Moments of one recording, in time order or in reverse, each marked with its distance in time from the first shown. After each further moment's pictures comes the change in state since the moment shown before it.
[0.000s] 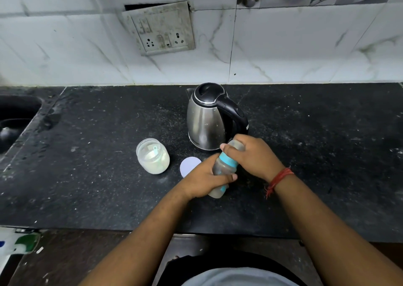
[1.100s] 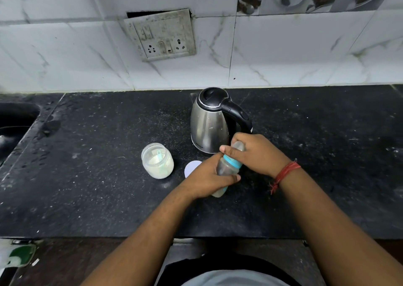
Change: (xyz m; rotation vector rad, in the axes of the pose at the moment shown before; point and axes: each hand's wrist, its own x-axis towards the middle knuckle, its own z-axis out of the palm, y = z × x) left_hand -0.005 0.017 -0.016 0.170 0.000 0.084; right_hand 0.007 -0.023 -0.009 -0.121 -0.075 -0.089
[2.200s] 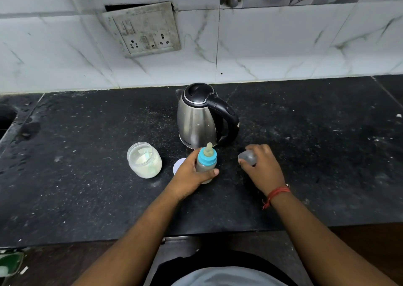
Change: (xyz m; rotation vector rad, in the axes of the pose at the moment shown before) left_hand 0.003 -0.039 -0.001 -0.036 0.180 -0.128; right_hand -0.037 0.098 0.049 -0.083 0.370 0.266
